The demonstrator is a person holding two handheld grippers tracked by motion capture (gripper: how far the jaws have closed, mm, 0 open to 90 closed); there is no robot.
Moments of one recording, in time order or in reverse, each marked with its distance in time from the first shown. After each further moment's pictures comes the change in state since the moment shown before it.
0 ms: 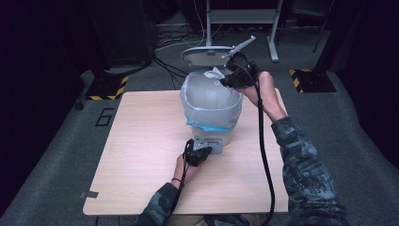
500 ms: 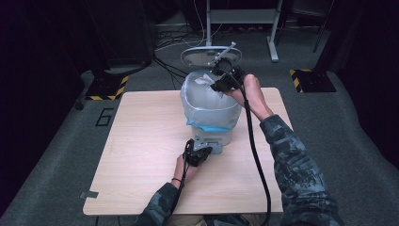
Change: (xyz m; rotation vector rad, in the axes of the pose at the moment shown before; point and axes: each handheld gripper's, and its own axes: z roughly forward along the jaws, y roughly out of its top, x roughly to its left) left arm 0.000 0.000 0.000 0.000 0.002 0.001; right arm 0.010 0.008 0.043 0.086 0.012 -0.056
